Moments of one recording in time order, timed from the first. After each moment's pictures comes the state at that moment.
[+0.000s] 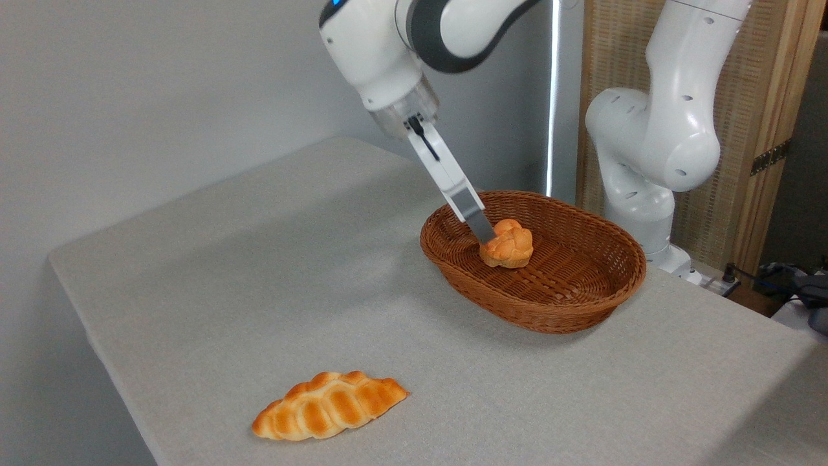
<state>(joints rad) -0.37 -0.39 0.02 -2.33 0.06 1.56 0.88</state>
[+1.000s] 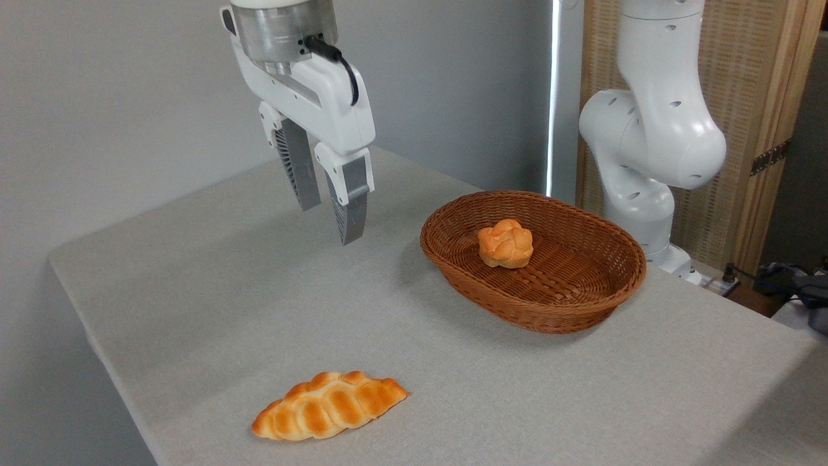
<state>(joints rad) -0.19 0.01 0.15 -1.58 -0.12 1.57 0.76</state>
